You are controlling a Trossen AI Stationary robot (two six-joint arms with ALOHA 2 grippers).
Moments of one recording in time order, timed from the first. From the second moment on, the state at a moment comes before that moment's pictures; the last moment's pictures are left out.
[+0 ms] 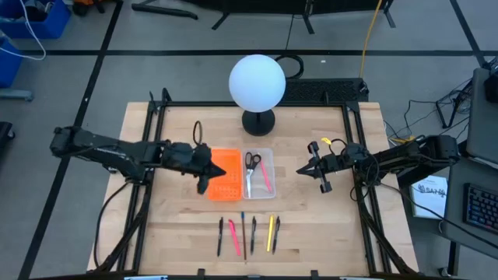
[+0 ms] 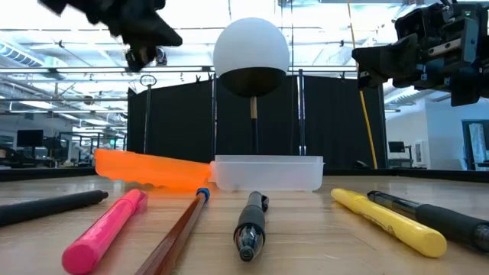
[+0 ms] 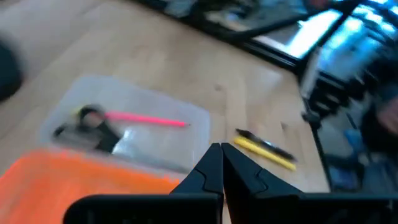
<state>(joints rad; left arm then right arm) -0.10 1.06 0.67 -0.04 0.02 -0.42 -0.16 1.12 0.01 1.24 -0.42 -0.07</state>
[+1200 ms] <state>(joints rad) 0.20 0.72 0.06 0.66 0.15 0.21 0.04 1.12 0.33 0.59 -0.14 -0.04</state>
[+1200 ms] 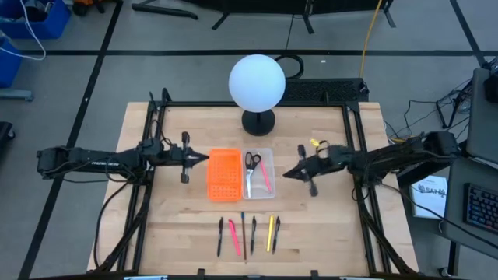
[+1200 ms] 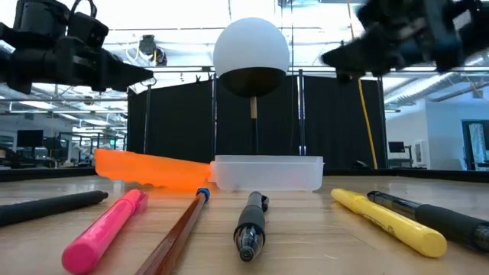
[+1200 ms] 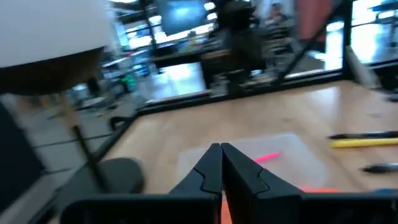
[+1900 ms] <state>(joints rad) 0.21 0.73 0.06 0.65 -0.06 0.26 0.52 1.49 1.28 -0.59 0.32 0.91</state>
